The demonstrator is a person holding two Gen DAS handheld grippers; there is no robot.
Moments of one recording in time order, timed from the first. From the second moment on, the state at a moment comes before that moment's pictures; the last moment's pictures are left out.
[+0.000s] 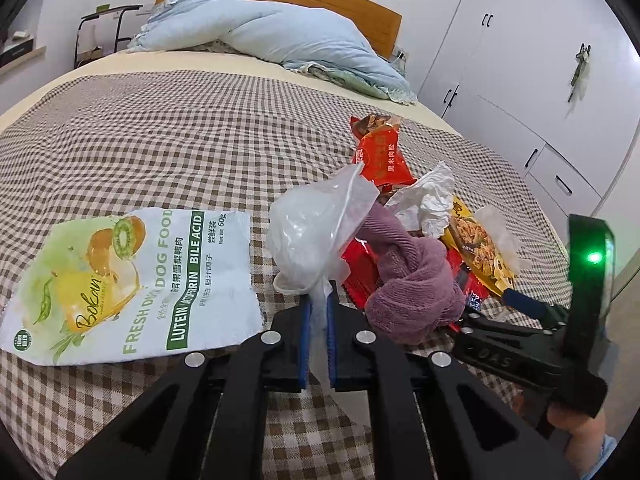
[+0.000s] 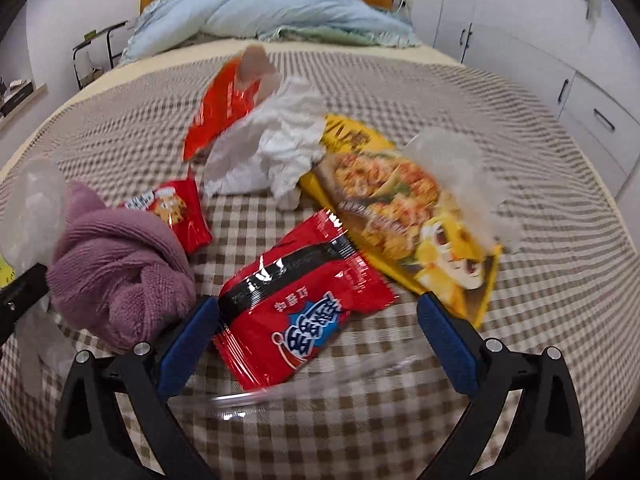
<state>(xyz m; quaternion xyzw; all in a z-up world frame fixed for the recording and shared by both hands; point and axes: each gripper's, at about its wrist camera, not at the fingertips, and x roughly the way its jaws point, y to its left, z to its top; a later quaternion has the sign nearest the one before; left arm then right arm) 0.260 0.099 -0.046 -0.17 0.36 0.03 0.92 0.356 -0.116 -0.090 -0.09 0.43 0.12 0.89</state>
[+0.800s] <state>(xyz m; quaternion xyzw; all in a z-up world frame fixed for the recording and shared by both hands) 0.253 0.099 -0.045 -0.17 0.36 0.01 0.92 0.327 -0.132 -0.065 -0.04 0.36 0.15 0.92</state>
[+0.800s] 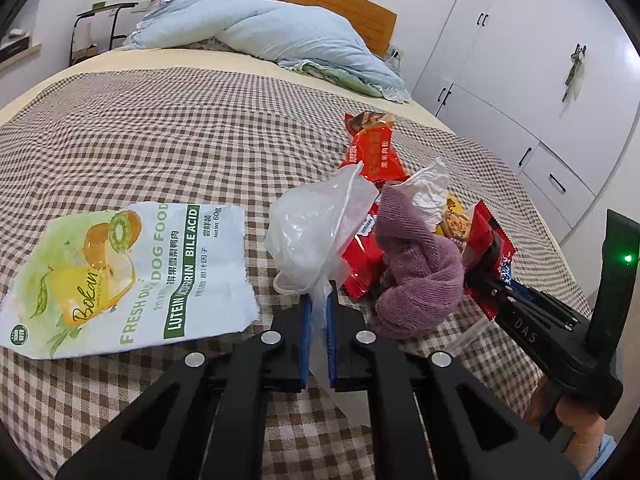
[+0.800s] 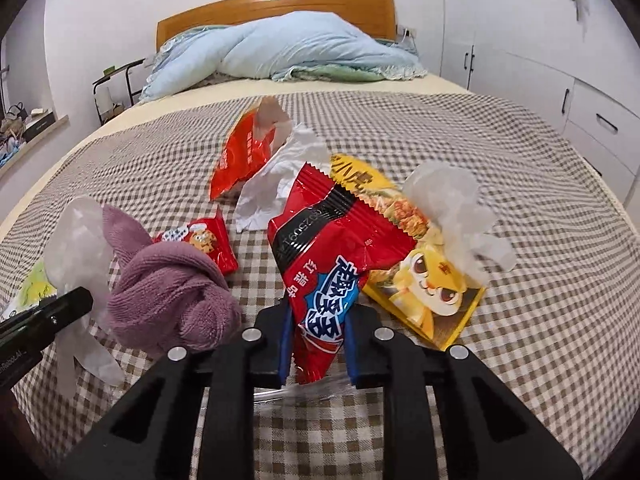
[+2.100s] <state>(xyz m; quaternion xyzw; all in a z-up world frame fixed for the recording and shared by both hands) 0.128 0.041 0.025 -0.14 0.32 -0.01 0.94 0.196 -0.198 -0.023 0.01 0.26 0.19 0.95</state>
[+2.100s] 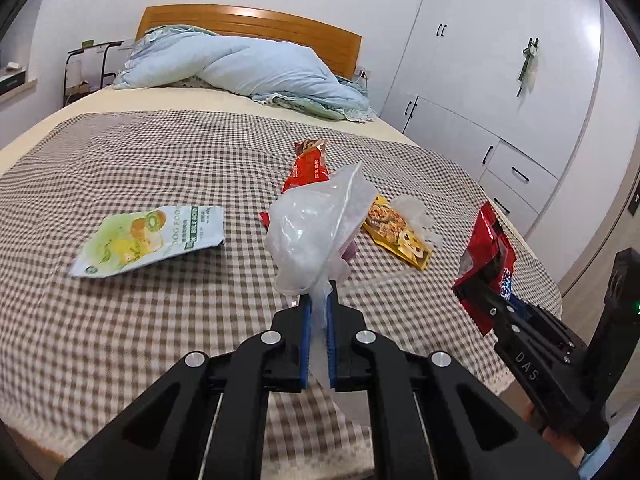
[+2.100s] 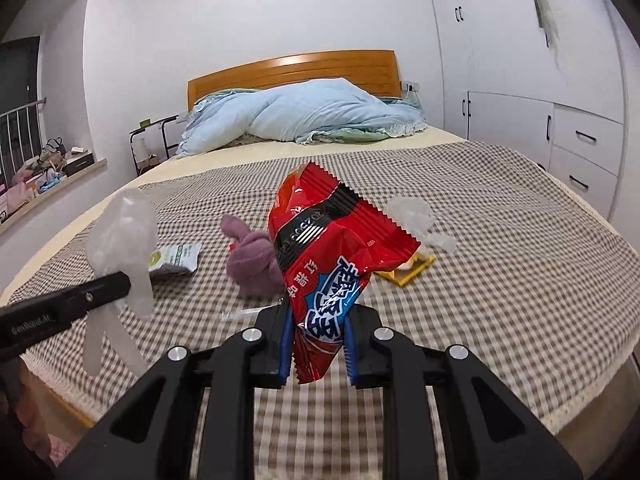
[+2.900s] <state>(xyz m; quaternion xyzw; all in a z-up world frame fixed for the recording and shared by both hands) 0.041 0.013 0.015 -0.12 0.35 -0.02 0.93 0.091 -0.217 -0.046 -0.01 0.29 0.22 0.93</state>
